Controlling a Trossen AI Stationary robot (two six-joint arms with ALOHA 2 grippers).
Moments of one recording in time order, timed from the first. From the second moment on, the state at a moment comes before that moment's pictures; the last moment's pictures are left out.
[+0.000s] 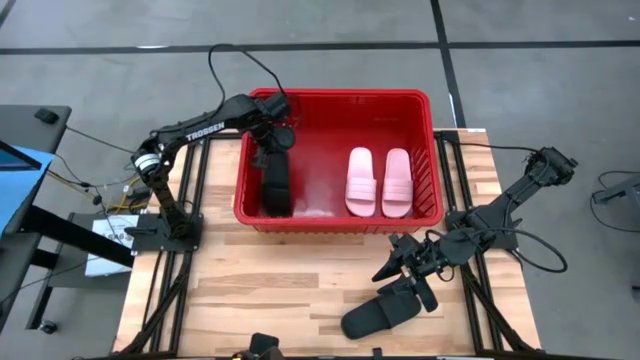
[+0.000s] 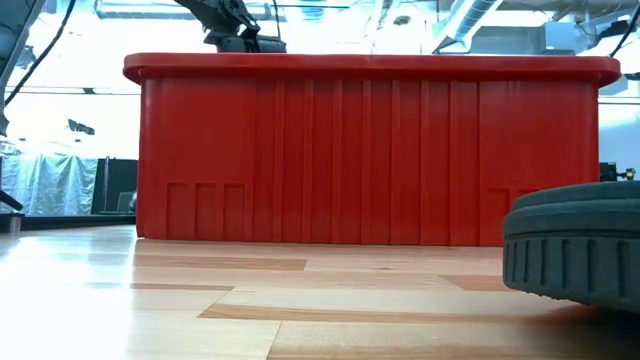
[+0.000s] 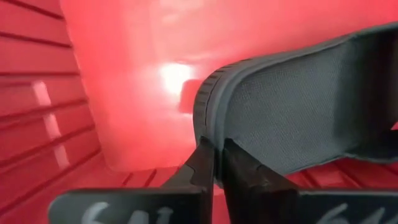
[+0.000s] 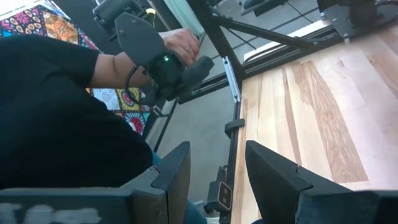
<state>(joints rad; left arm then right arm) 0.64 1.75 1.56 -1.10 -0.01 0.85 0.65 1.15 0.89 0.01 0.18 0.62</state>
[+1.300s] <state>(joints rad) 0.63 1.75 1.67 -1.18 -0.20 0.79 0.65 1.15 0.89 0.01 0.18 0.62</state>
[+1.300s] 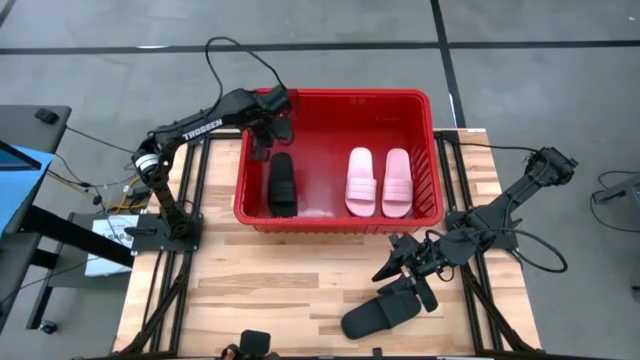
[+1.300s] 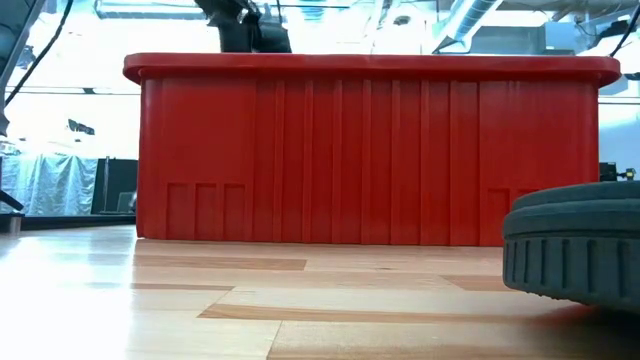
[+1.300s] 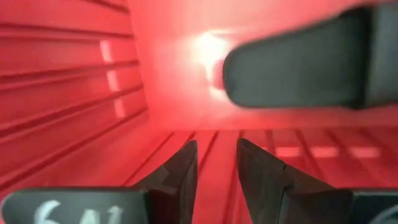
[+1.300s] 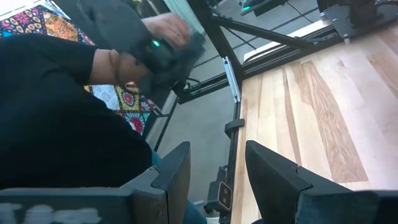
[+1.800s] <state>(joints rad) 0.58 1.56 2.14 -1.25 0.15 0.38 0.65 1.15 0.89 0.01 0.18 0.62</state>
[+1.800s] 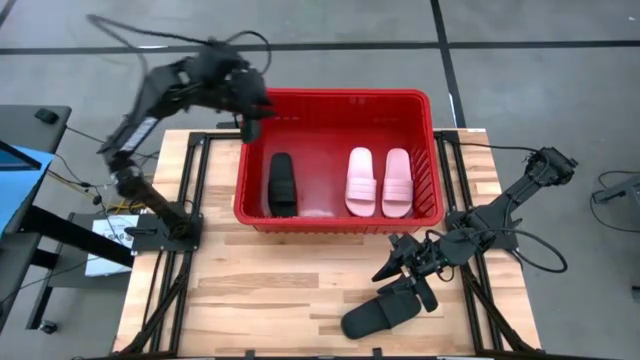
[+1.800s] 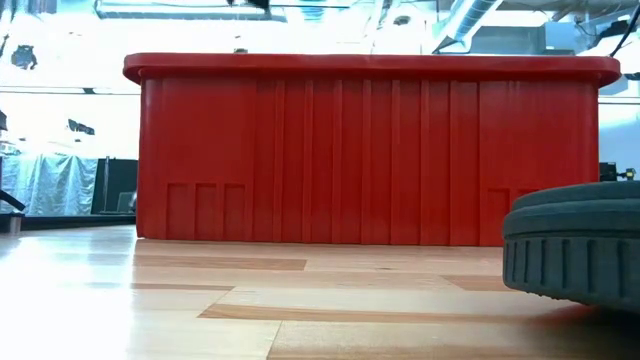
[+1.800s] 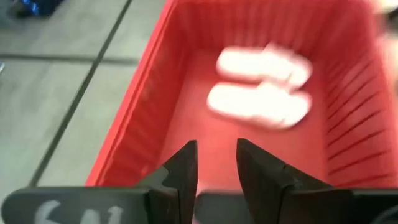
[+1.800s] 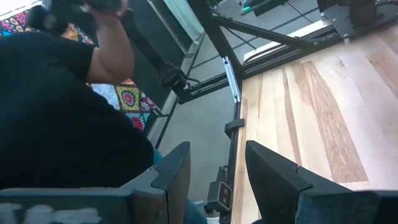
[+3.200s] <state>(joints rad) 0.10 0.78 1.26 -0.60 0.09 -0.27 0.61 1.15 0.89 0.08 0.19 0.64</state>
